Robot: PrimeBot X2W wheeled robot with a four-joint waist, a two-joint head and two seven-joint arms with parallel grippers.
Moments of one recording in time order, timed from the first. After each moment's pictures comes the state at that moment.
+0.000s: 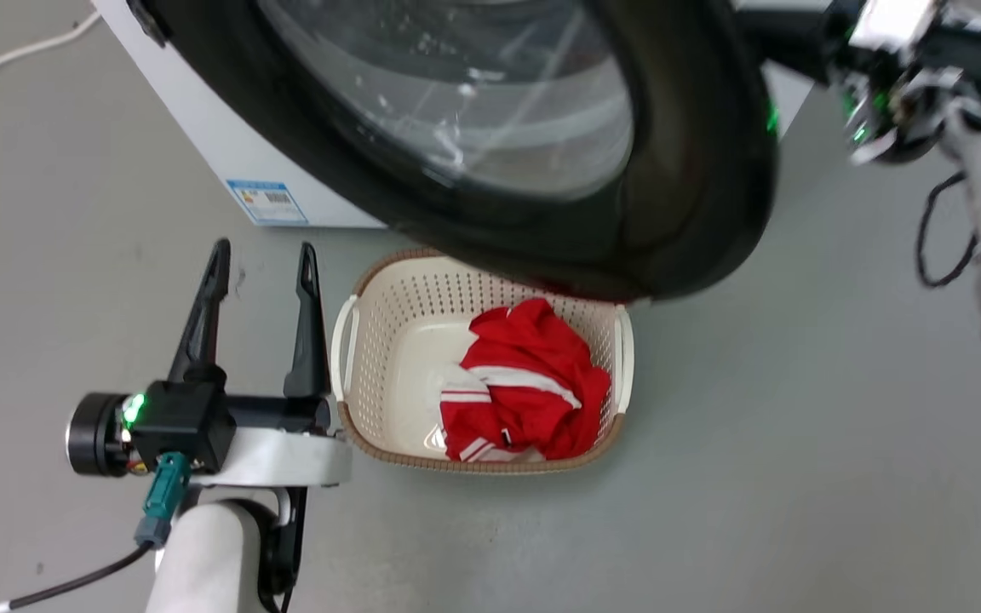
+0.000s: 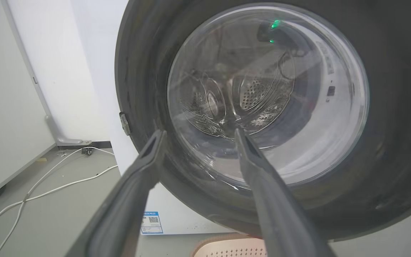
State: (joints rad) left arm -0.23 0.05 -0.05 -0.02 -0.04 0.00 -0.26; right arm -1.27 -0.21 0.24 0.97 1.37 0.13 0.87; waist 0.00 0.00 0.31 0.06
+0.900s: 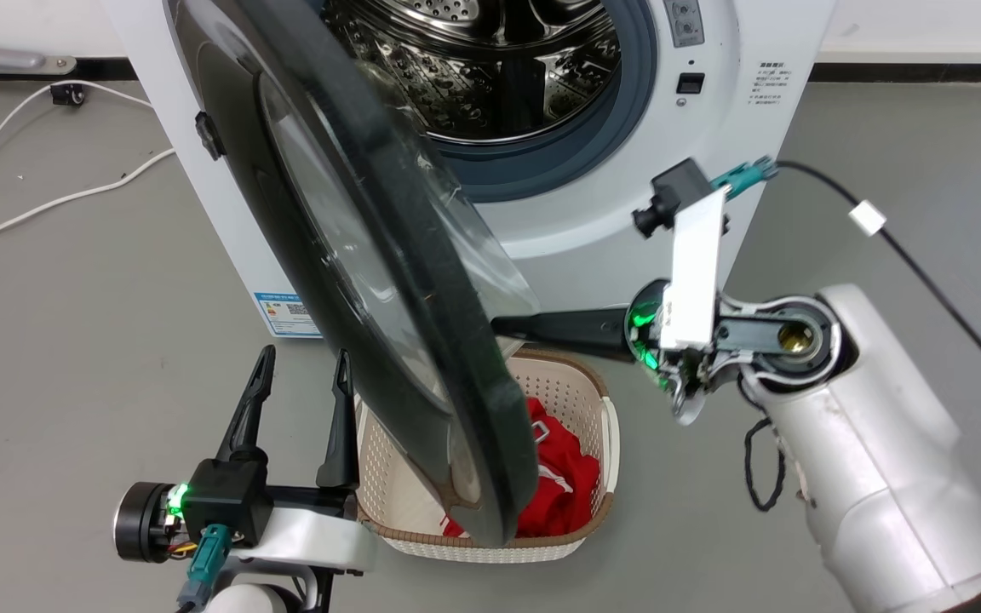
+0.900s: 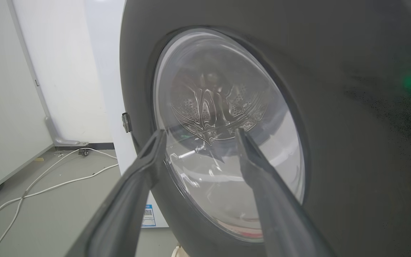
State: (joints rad) left arm -0.06 0.05 -0.11 0.02 -0.06 0.02 -0.26; right arm -0.76 -0.06 0.35 0.55 1.50 0.13 1.01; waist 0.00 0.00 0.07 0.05
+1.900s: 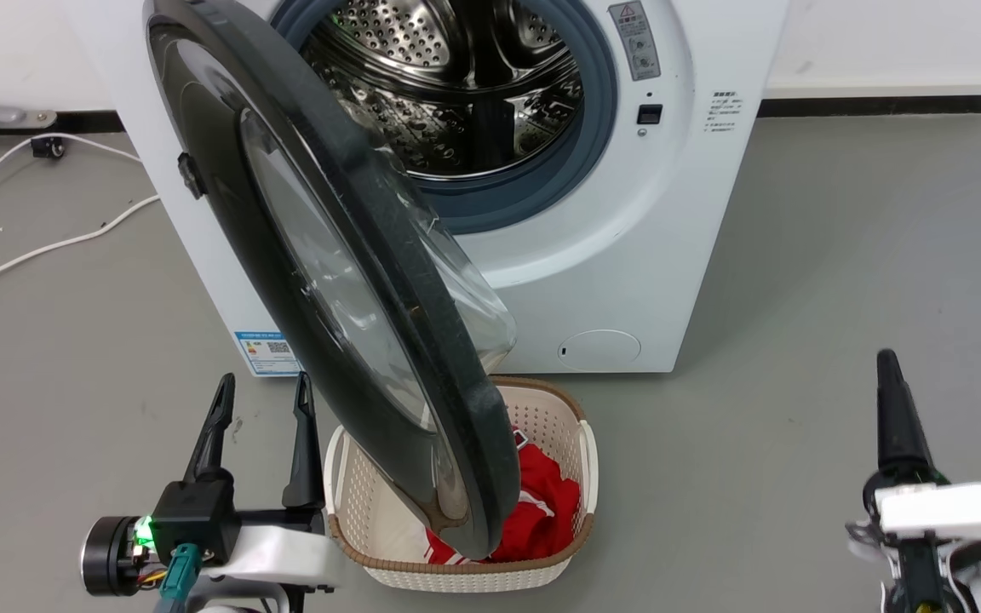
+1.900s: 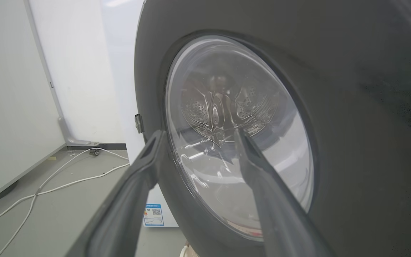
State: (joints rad) left arm -0.02 0.05 -0.05 0.03 -0.06 0.04 -0.26; right arm -0.13 -0.08 -0.04 0.24 1.14 0.13 -0.16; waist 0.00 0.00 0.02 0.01
